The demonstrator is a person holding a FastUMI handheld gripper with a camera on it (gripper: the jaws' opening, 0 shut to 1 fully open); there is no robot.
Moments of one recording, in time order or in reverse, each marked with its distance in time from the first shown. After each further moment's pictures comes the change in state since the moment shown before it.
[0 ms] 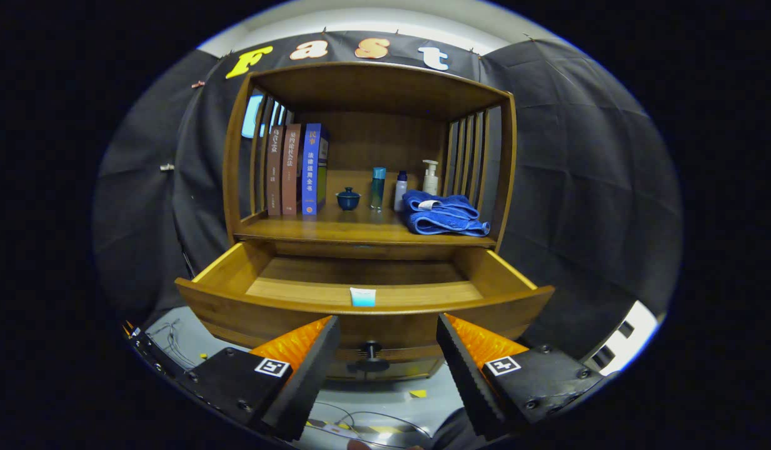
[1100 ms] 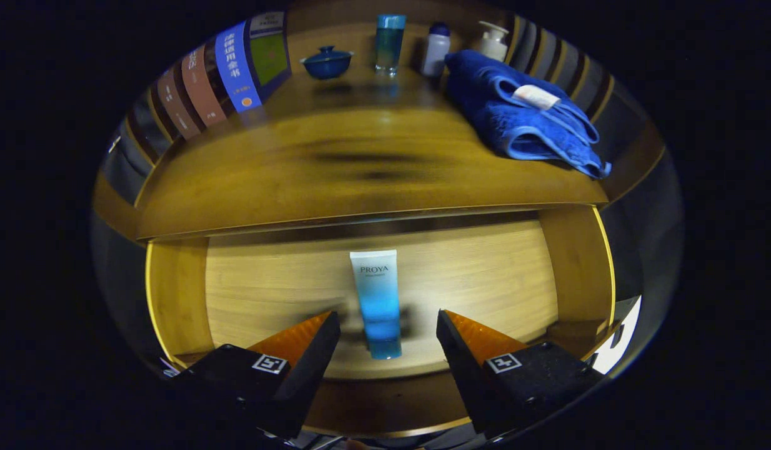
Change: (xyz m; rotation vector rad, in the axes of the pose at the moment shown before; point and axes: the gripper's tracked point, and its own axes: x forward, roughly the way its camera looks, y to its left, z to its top) arm 0.178 0.038 -0.056 -0.033 0.849 0.041
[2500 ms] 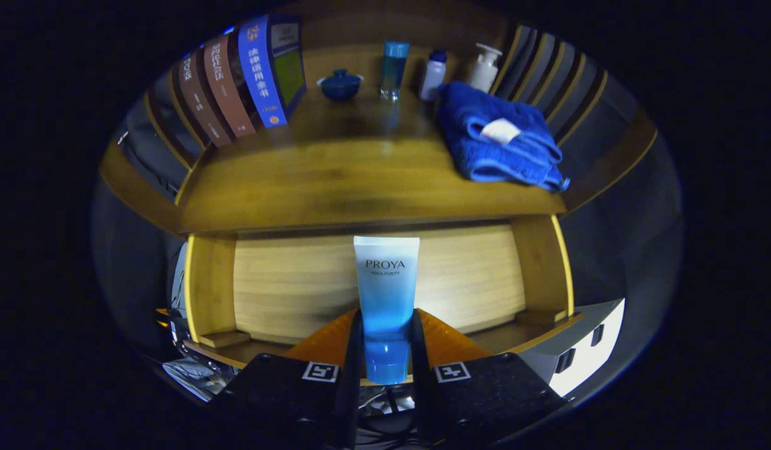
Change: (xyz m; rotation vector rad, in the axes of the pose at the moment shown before) arm -0.108 0.002 0.026 -0.001 -0.069 0.005
